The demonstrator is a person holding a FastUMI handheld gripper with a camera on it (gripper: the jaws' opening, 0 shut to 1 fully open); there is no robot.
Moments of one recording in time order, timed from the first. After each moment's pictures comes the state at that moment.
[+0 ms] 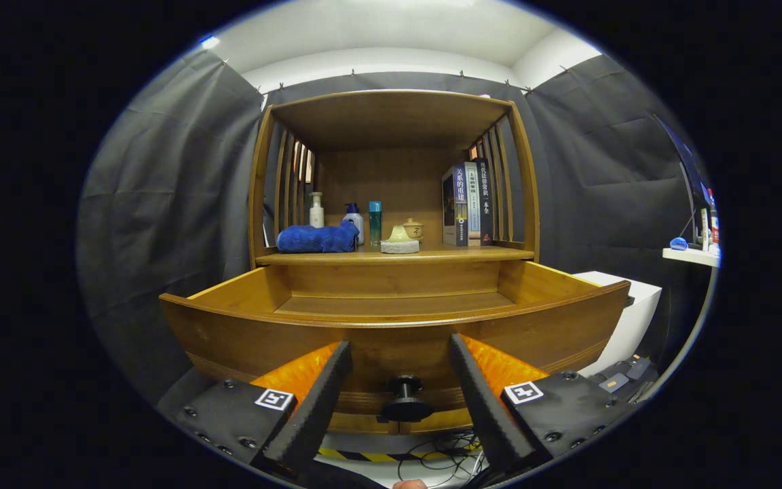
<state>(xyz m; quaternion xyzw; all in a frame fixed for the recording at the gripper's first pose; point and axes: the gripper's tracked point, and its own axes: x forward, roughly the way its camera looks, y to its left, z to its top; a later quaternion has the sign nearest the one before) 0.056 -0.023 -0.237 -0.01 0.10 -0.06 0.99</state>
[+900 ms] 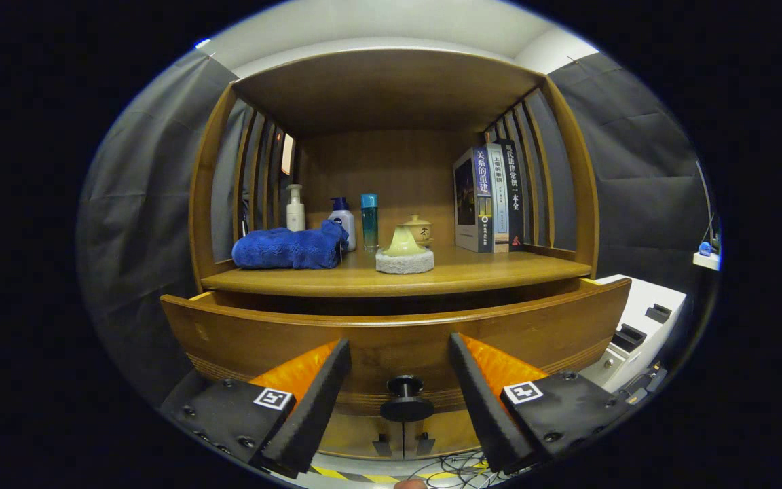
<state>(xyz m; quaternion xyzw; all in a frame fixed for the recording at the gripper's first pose) 0.222 -0.044 -0.242 0.00 0.11 -0.07 0.99</state>
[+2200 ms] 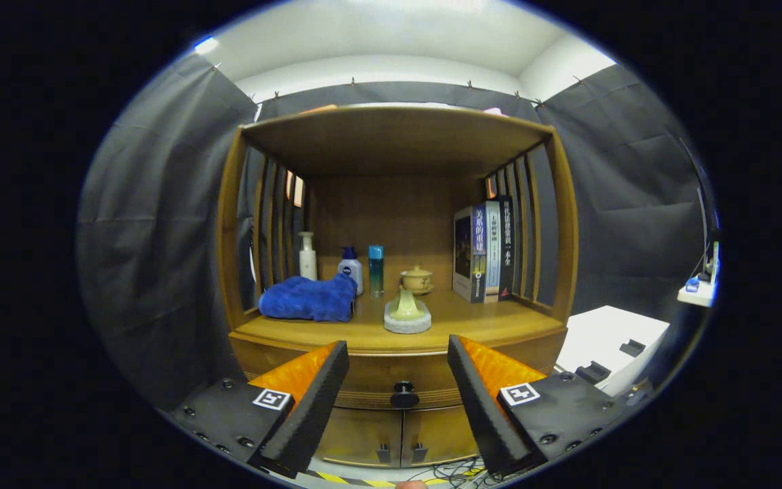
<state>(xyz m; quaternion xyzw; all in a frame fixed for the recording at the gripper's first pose) 0.160 -0.021 -0.119 -0.03 0.06 -0.06 1.00</state>
